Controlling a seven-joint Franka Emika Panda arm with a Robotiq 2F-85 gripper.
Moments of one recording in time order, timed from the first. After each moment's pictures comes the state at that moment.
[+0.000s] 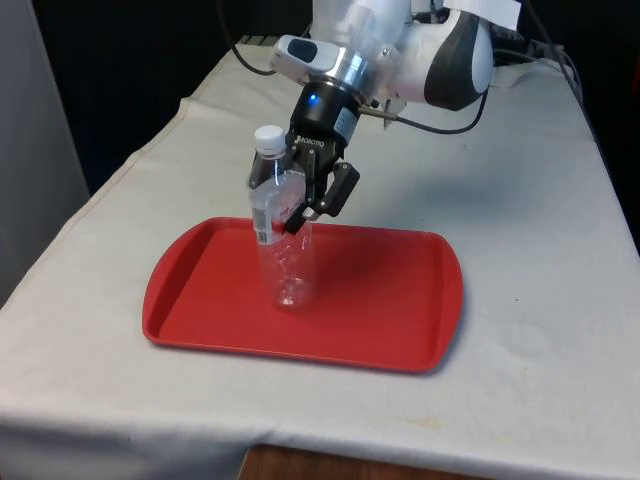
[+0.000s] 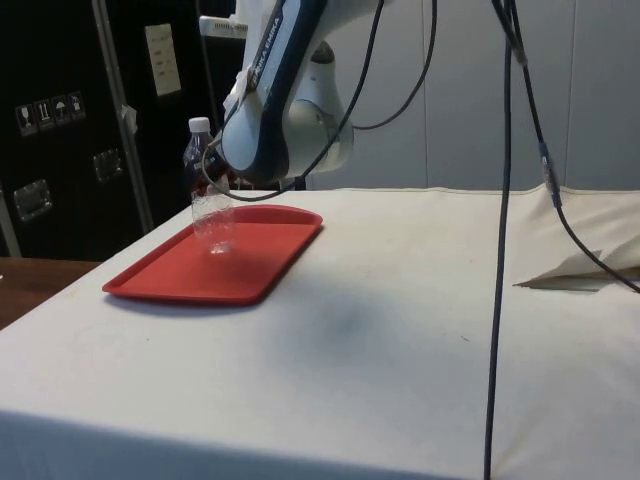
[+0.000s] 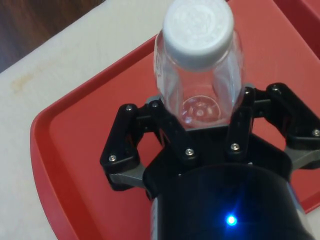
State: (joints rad) arm 0.18 0.71 -0.21 -1.99 0.57 3.56 -0.10
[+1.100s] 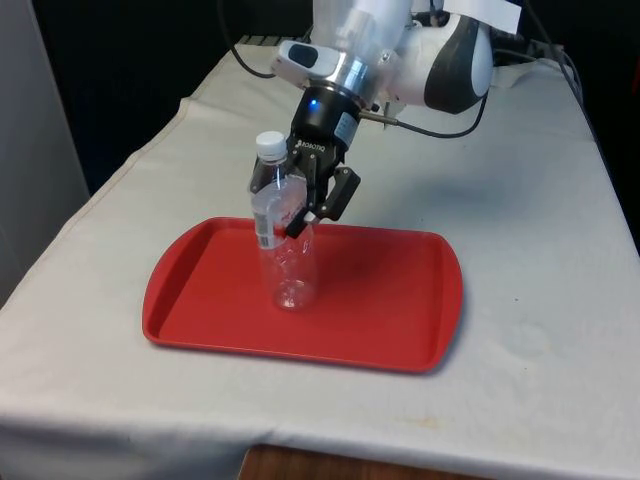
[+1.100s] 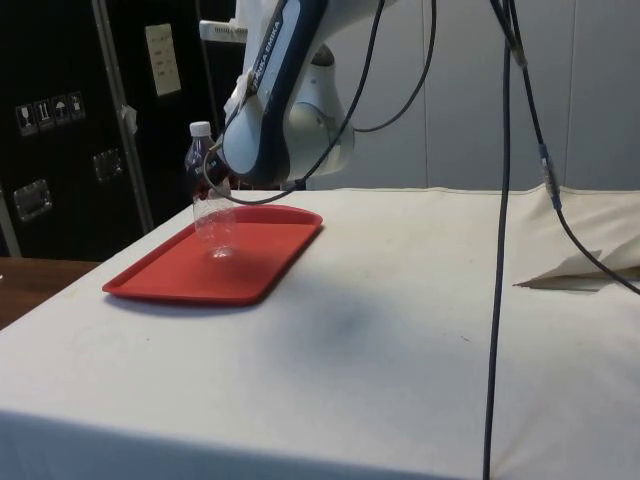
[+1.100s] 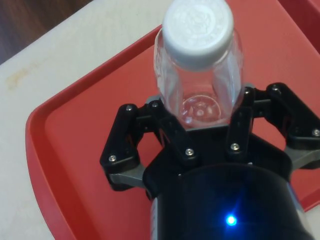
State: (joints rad) arm 0.18 0.71 -0.21 -1.99 0.57 3.56 -0.10
